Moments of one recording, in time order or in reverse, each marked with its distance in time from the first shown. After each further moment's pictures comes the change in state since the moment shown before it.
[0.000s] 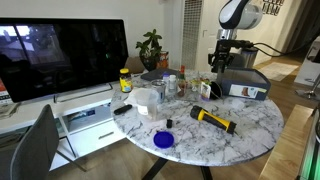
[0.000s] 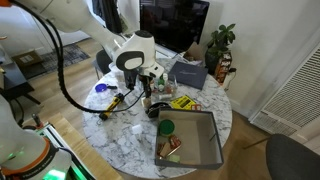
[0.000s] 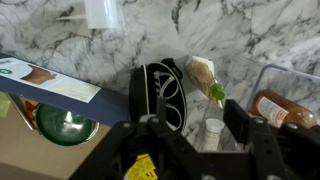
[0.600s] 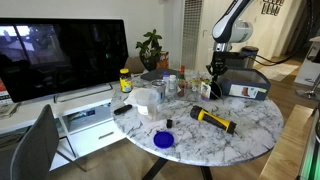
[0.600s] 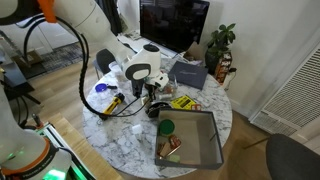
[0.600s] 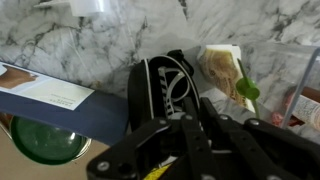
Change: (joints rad) arm -0.004 0.193 -0.010 0.085 0.041 0.086 -0.007
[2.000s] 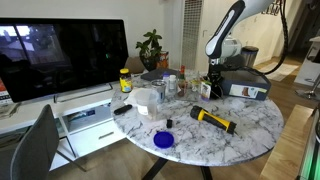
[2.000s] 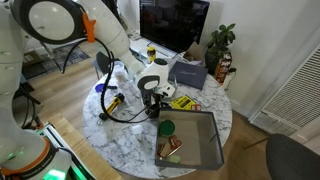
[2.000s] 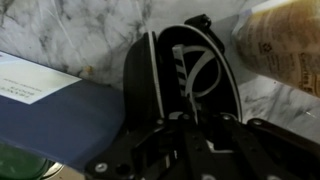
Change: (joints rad) arm -0.001 0.266 -0.028 0.189 -0.011 0.032 -0.006
